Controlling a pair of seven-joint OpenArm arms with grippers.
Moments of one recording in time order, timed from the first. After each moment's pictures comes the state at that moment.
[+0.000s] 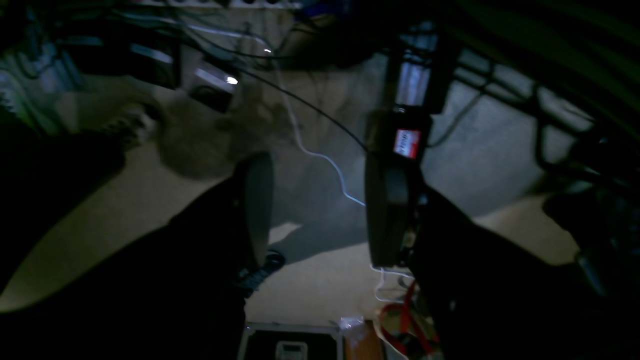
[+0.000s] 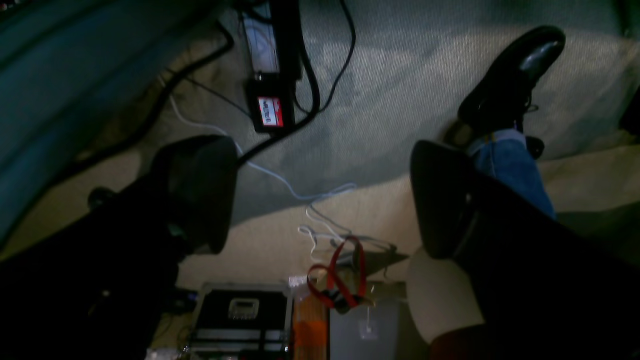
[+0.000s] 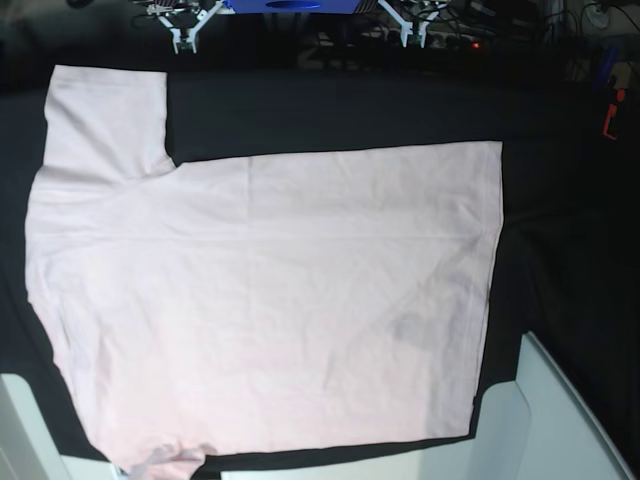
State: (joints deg) left arm 6.9 -3.4 -6.9 4.7 5.3 -0.3 -4.5; right arm -3.0 -0.3 2.7 0.8 -2.1 0.7 -2.1
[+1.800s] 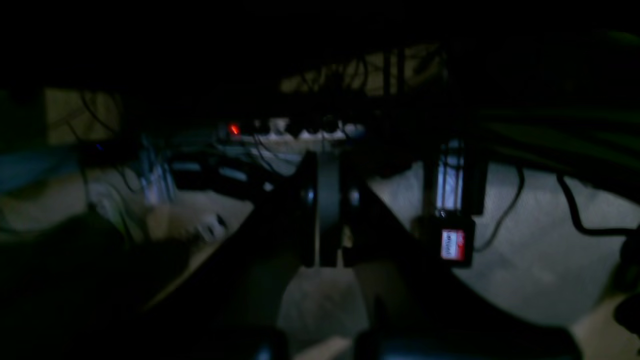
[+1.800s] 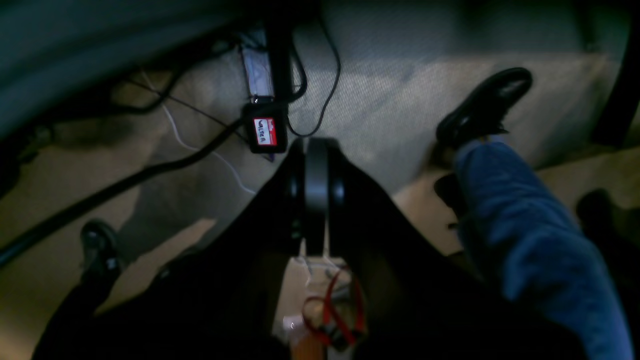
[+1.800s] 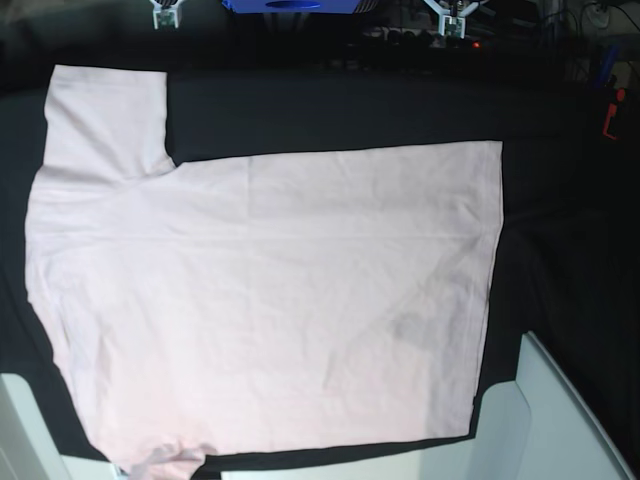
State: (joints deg) left arm 32.5 -6.3 -6.9 47.5 5.2 -0.3 -13.6; right arm -39.6 -1.5 2.8 68.6 -2.1 0.5 -20.9
